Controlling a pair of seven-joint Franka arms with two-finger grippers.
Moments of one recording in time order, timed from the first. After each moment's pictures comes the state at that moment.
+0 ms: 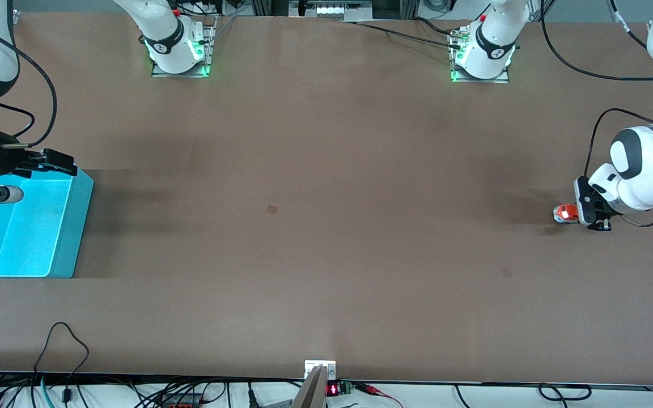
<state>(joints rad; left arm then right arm) 0.49 0.51 -0.14 -2.00 0.26 2.43 1.70 0.00 0.20 -0.04 -1.54 -0.01 1.60 -0.10</state>
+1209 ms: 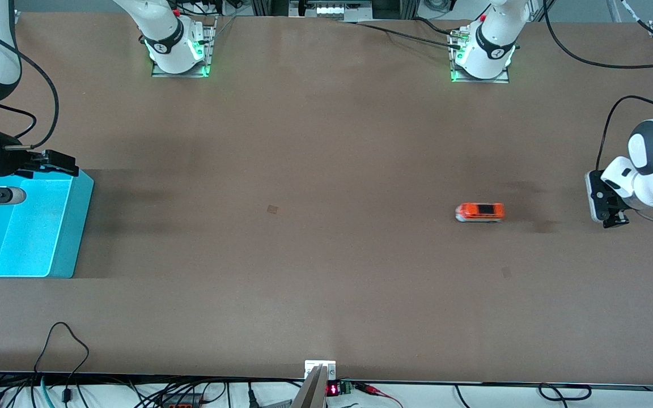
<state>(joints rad) 0.49 0.39 -0.18 -1.95 0.26 2.14 1.58 0.00 0.21 -0.04 -1.54 -0.01 1.60 -0.10</state>
